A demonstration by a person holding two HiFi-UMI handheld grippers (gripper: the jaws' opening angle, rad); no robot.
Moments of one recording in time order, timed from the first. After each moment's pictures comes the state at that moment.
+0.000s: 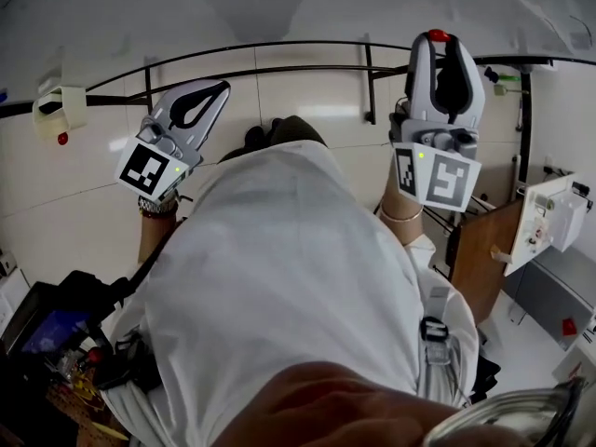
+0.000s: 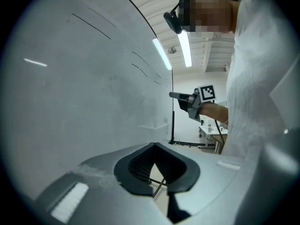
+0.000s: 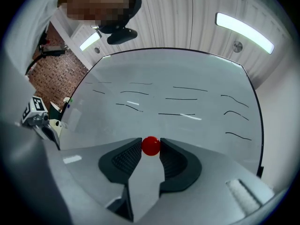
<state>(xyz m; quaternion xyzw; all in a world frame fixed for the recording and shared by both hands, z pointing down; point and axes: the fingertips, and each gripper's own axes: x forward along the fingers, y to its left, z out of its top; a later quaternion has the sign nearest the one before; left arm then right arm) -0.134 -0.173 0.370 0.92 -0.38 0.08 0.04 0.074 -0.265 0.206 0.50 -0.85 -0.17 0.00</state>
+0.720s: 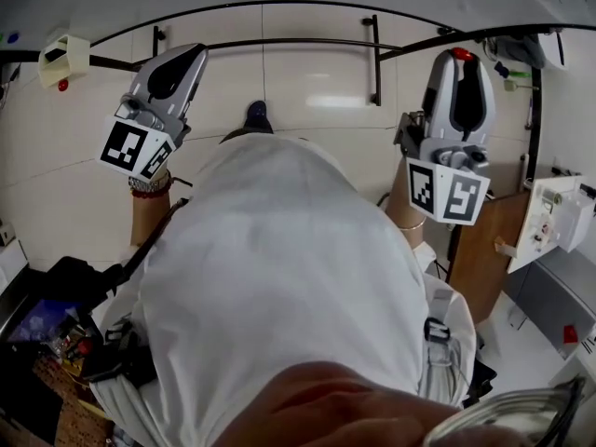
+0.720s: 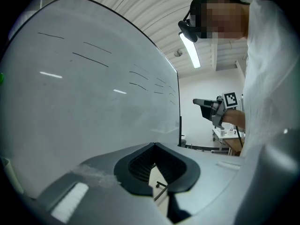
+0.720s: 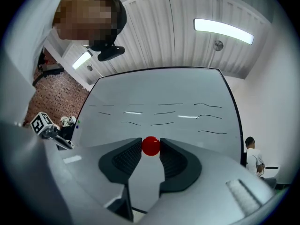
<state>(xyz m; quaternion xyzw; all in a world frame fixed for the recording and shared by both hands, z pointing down) -0.140 -0.116 0.332 0.88 -0.47 0.05 0.03 0.141 -0.164 0.196 0.50 -0.86 -0.11 -0.07</state>
